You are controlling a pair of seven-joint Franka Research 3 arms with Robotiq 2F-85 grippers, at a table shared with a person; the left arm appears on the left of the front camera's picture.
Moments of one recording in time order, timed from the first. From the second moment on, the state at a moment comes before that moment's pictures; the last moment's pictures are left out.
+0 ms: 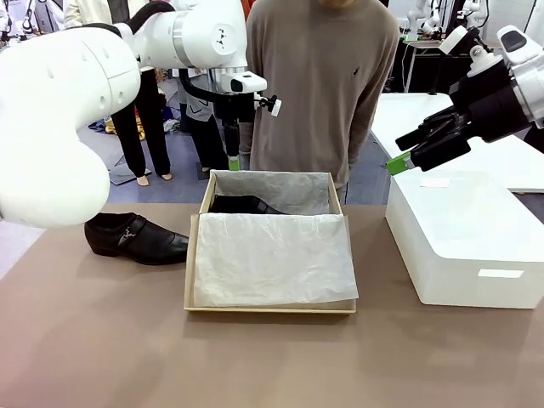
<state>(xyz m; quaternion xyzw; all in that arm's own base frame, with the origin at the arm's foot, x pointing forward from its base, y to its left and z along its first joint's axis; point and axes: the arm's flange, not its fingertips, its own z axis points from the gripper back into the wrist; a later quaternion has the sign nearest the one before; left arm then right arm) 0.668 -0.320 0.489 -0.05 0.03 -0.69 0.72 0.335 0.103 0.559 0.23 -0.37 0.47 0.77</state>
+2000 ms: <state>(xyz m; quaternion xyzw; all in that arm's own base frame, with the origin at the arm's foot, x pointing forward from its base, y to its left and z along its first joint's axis) 0.653 -0.135 0.589 0.05 -0.04 -0.67 0.74 0.335 0.103 0.559 0.23 -0.37 0.47 0.77</state>
